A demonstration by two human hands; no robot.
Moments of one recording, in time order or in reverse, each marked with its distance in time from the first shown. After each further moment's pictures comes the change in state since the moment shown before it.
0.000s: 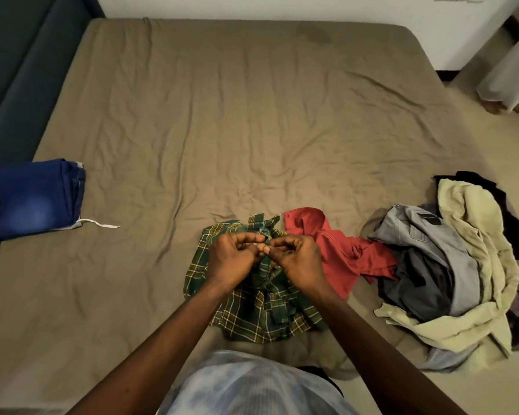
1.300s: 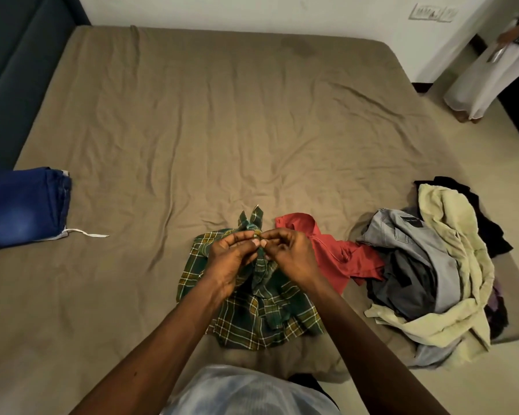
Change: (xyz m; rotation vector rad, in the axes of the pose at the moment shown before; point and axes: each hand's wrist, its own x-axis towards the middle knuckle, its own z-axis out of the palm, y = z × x) left_hand 0.019 -0.009 0.000 -0.558 -0.100 -0.203; right_hand 0.003 -0.025 -0.002 -0.018 -0.016 -0.045
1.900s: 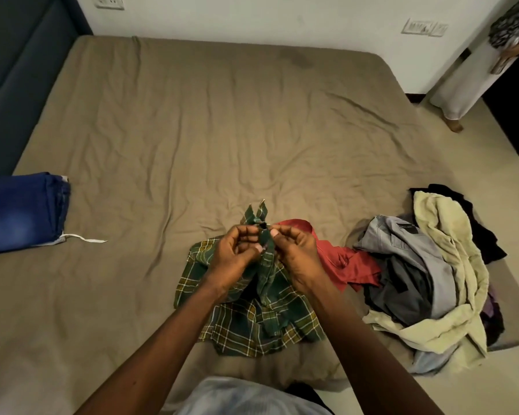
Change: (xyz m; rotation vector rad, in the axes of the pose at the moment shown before) left_hand -0.009 0.009 -0.002 0.388 -0.166 0.284; right_hand 0.003 -0.009 -0.003 0.568 0.057 0.169
